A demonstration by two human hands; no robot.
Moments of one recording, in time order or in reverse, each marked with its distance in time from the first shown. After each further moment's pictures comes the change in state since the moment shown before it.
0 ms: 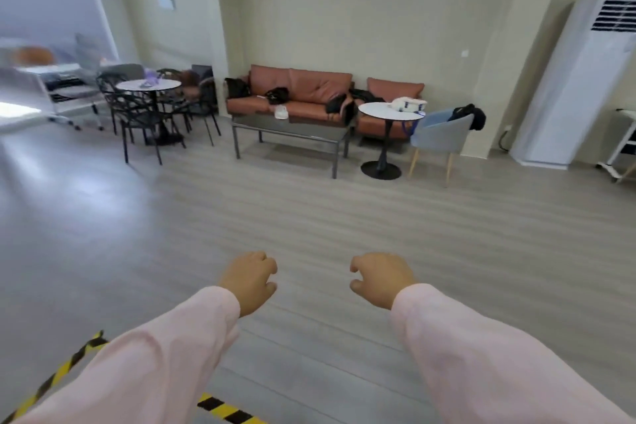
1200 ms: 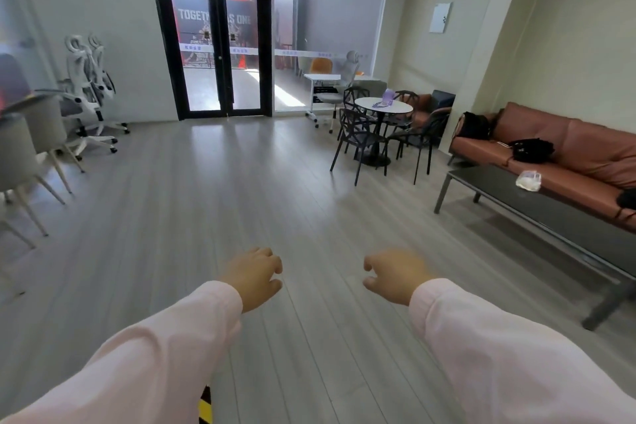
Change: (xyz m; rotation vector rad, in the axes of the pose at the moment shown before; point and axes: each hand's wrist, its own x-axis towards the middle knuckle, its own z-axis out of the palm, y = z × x) left_hand 0.368 -0.510 -0.061 -0.031 0.087 -0.771; right_hand 0.759 -0.291 -0.098 -0.182 -0.056 -0.765
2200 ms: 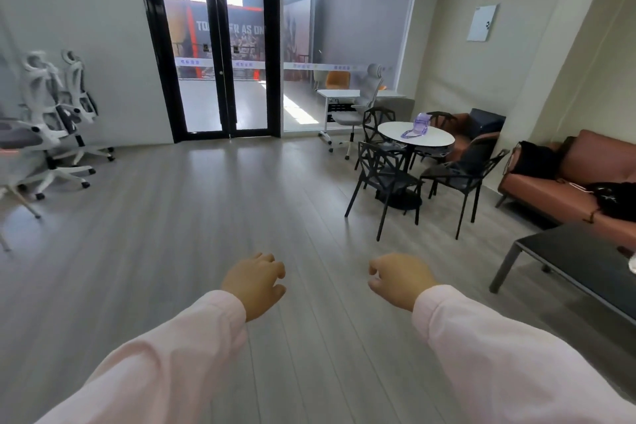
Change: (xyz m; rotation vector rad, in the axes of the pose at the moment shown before) left_hand 0.740 -0.194 -0.045 0.044 0.050 -0.061; right_hand 0.754 0.197 -0.133 0.033 0.080 -0.036
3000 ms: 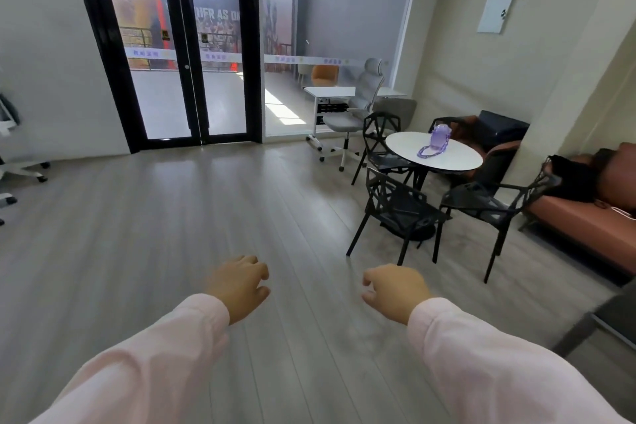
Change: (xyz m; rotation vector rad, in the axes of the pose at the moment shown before) left_hand 0.572 -0.259 0.010 -0.021 -0.028 -0.020; right_hand 0.603 0.043 -0.045 -0.012 -0.054 0.029
